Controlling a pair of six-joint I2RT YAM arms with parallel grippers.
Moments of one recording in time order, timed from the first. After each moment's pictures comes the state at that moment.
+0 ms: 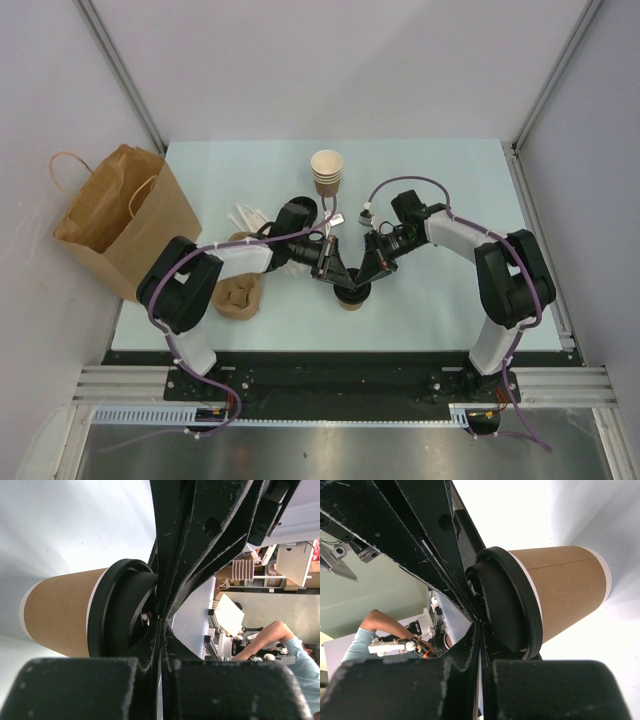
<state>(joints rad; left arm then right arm) -0.58 1.76 0.91 0.14 1.07 -0.61 0.41 1.77 1.14 -0.67 -1.09 0.11</state>
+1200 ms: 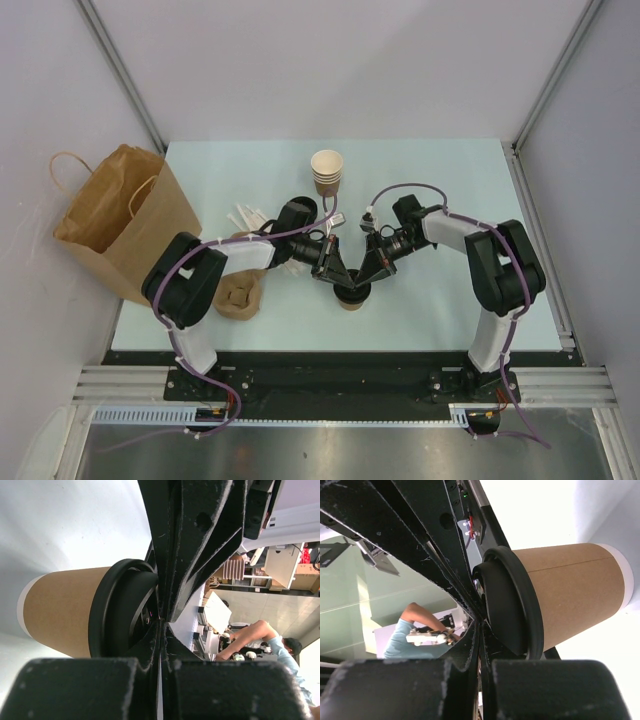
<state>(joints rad) -0.57 1.80 0.95 0.09 1.11 -0.63 0.38 1.87 1.14 -0.68 -1.23 0.14</state>
